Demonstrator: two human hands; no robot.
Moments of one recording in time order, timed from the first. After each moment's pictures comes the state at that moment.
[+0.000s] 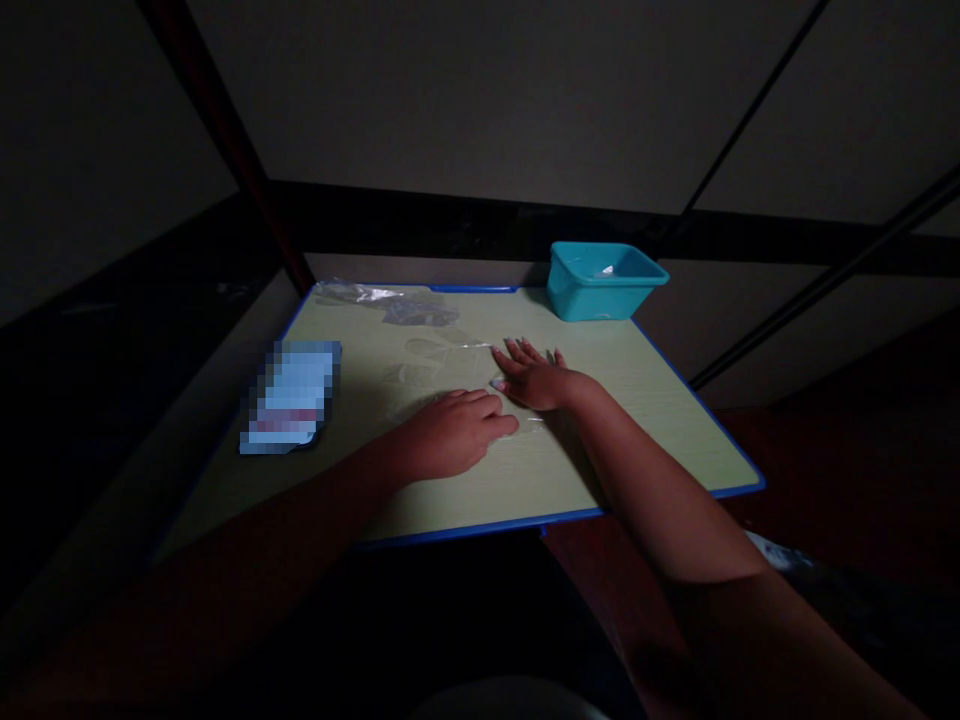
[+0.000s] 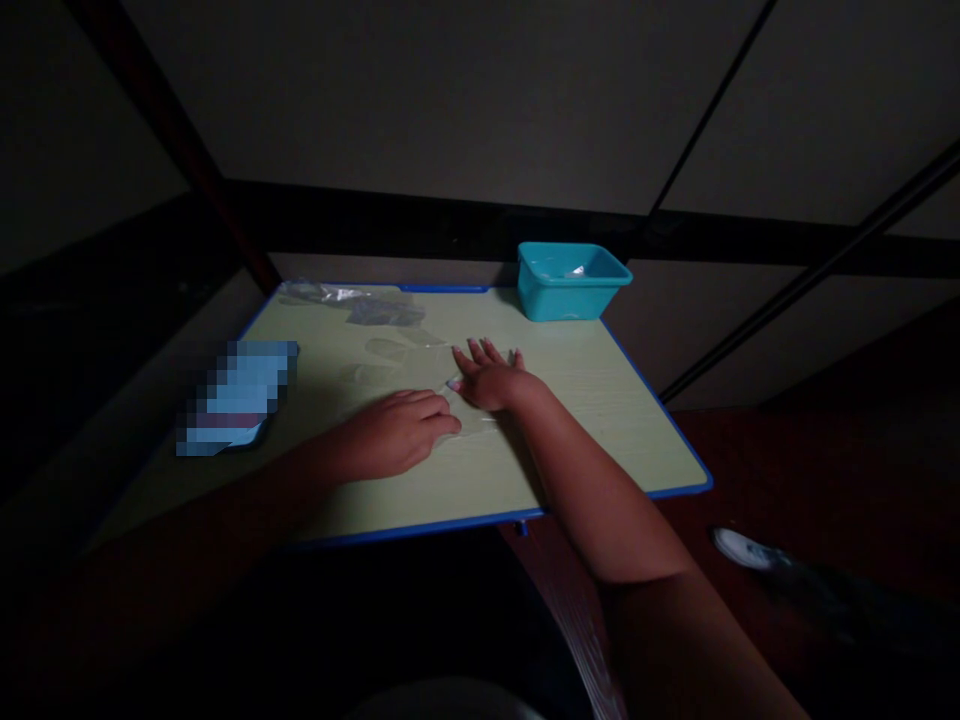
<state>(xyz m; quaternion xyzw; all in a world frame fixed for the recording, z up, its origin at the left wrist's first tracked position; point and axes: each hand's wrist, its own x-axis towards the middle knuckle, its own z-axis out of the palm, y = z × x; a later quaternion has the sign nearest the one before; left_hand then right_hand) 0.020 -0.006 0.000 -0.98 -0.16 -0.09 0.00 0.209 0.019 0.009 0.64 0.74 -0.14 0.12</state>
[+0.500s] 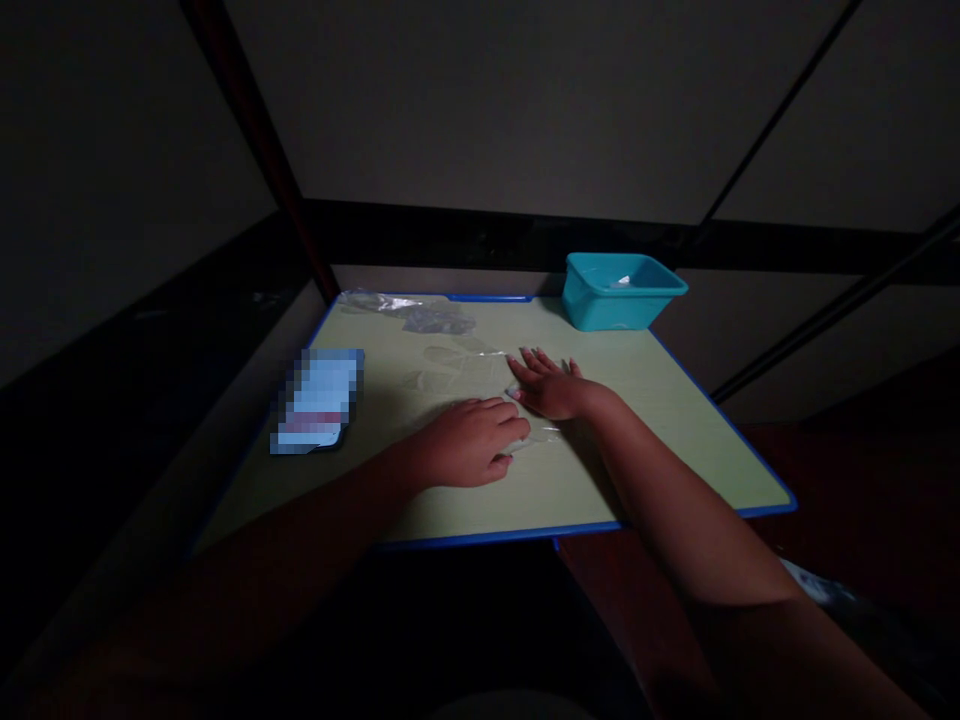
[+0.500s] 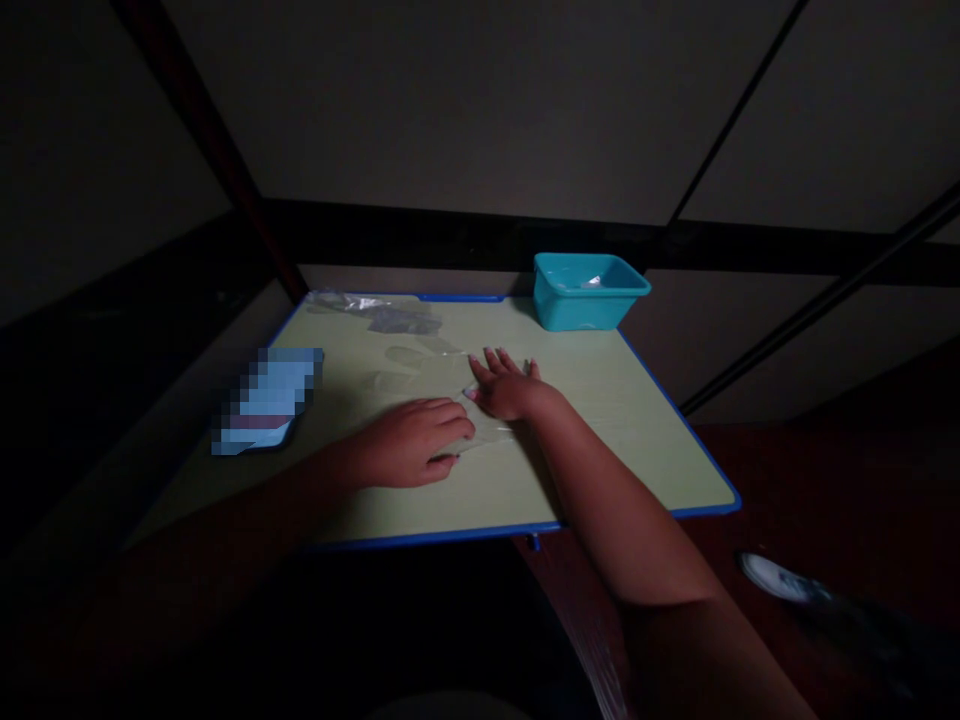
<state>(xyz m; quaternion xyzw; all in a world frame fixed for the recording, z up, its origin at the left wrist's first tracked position) 0.019 -0.009 0.004 -0.98 -0.17 -0.09 -0.02 0.210 0.019 0.007 0.64 0.75 -0.14 0.13</state>
